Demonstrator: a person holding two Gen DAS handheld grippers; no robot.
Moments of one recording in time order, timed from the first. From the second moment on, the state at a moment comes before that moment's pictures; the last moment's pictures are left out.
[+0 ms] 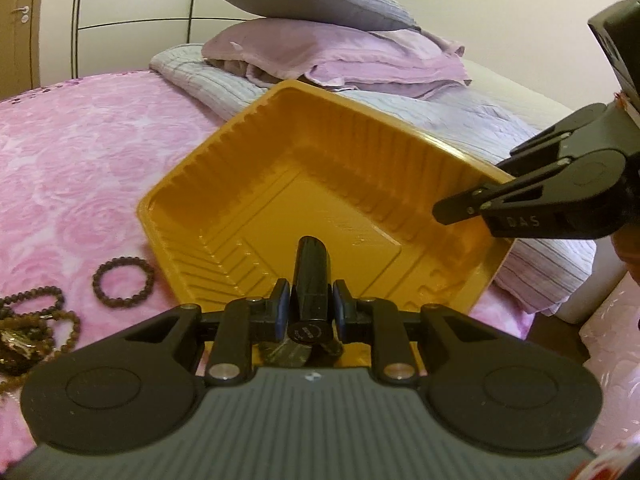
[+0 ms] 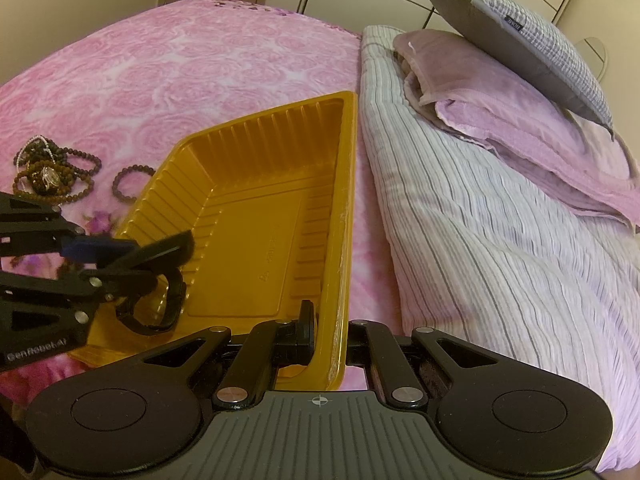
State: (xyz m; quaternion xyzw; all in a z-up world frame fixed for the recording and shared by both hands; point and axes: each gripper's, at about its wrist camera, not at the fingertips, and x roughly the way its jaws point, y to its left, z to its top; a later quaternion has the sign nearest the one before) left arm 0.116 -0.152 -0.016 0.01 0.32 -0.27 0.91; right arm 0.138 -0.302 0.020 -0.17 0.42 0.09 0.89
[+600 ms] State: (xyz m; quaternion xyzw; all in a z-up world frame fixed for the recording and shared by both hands) left arm 0.098 -0.080 -0.013 -0.03 0.32 -0.20 0.93; right arm 0.137 -0.303 0.018 -0.17 0.42 0.09 0.89
